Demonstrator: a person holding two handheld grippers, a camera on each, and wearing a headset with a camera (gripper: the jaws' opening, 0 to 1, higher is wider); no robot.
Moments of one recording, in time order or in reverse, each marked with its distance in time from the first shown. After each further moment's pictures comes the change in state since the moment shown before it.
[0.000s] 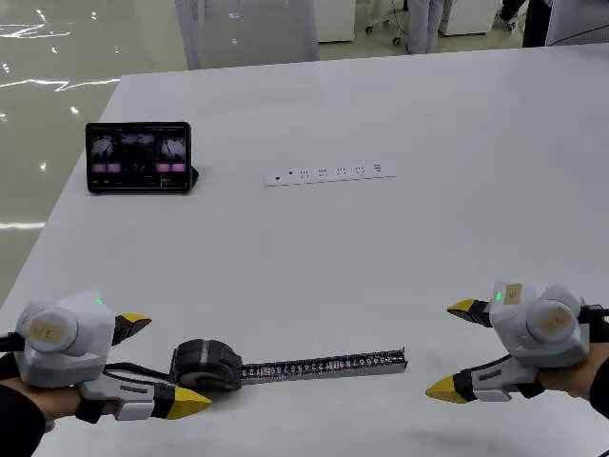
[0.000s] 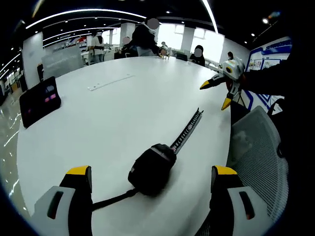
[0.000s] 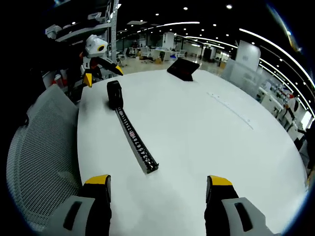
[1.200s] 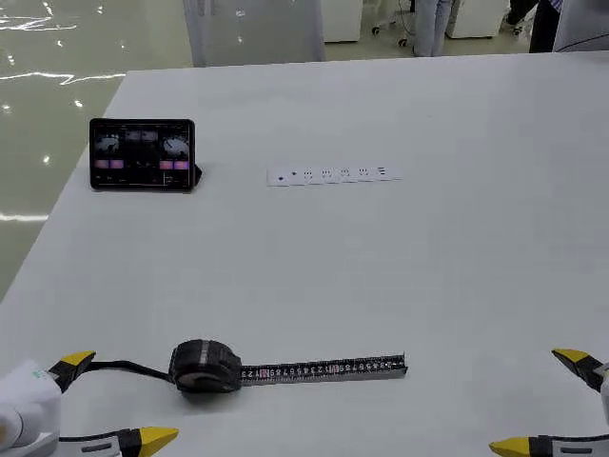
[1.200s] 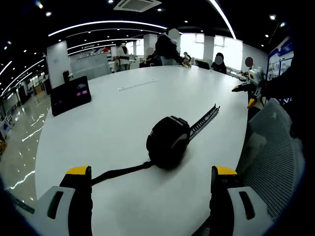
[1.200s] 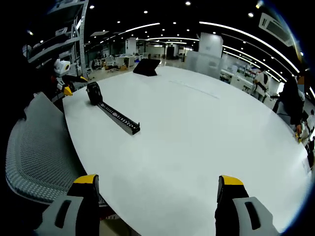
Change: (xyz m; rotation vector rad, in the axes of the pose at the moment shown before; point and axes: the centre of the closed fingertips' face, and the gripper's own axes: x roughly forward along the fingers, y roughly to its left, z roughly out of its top) left arm -0.038 0.012 -0.047 -0.028 -0.095 0.215; right arm -0.064 0.002 -0.083 0.221 -0.012 -0.191
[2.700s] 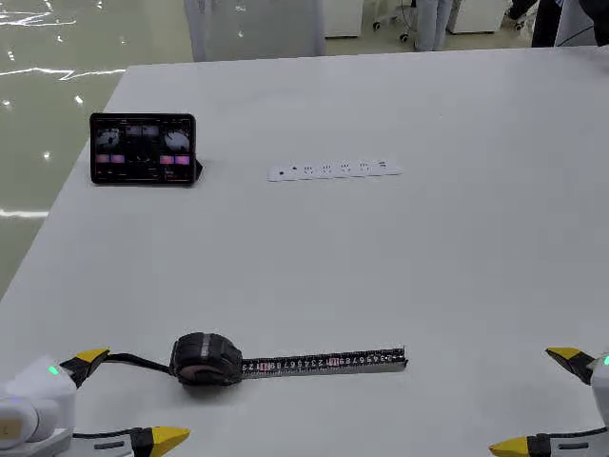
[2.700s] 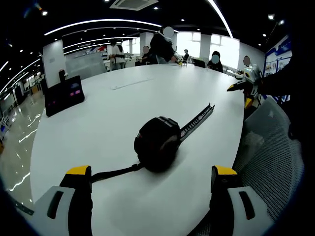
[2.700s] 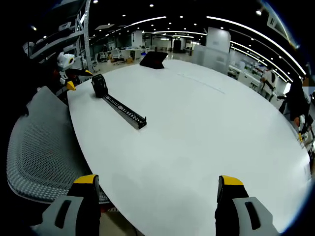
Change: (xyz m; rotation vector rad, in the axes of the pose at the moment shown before) left arm 0.011 -0.018 0.004 0.007 0.013 -0.031; right arm 0.008 0.009 0.001 -0.038 0.077 0.055
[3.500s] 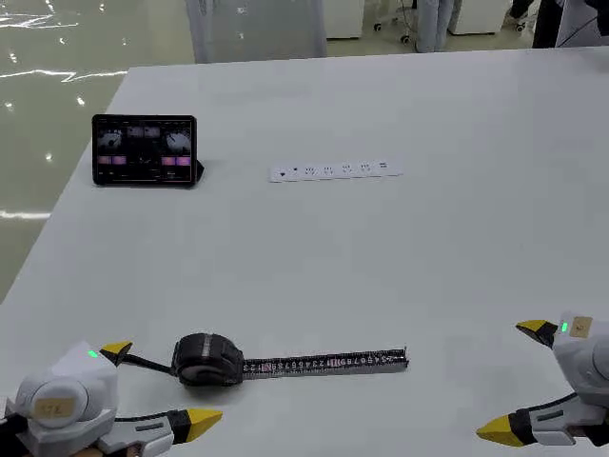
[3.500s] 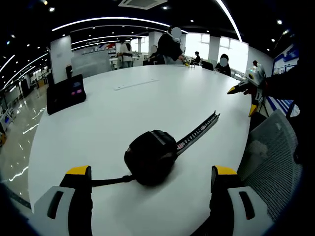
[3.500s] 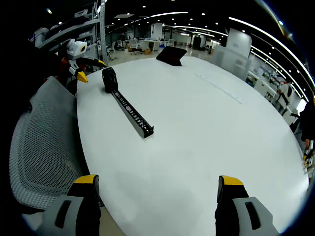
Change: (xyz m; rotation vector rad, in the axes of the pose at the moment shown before) left arm 0.020 -0.011 0.017 -0.063 0.011 0.052; right arm 0.018 -0.003 0.028 -0.139 0.068 0.102
